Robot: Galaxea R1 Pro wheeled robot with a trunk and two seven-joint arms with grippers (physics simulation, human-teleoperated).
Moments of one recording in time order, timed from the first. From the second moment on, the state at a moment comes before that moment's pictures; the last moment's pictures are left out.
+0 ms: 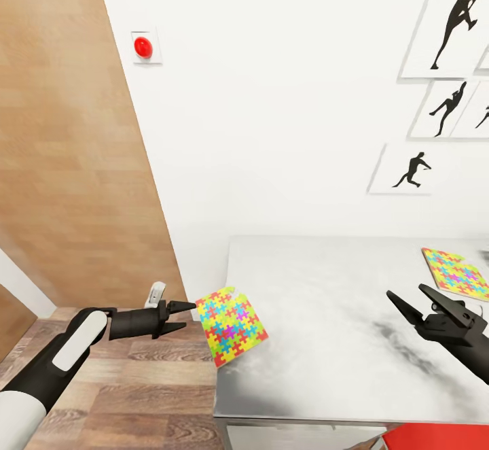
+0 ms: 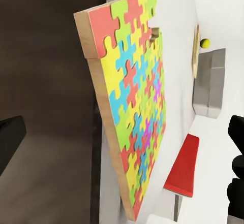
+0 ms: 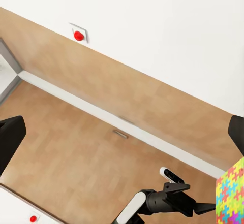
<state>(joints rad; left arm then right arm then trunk) -0.59 0.35 -0.26 -0.99 1.14 1.05 -0.49 -0.13 -0.27 -0.52 -1.59 -1.20 1.04 0.92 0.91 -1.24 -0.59</state>
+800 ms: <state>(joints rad) -0.59 0.35 -0.26 -0.99 1.14 1.05 -0.49 -0.13 -0.27 -0.52 -1.59 -1.20 1.04 0.92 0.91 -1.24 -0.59</state>
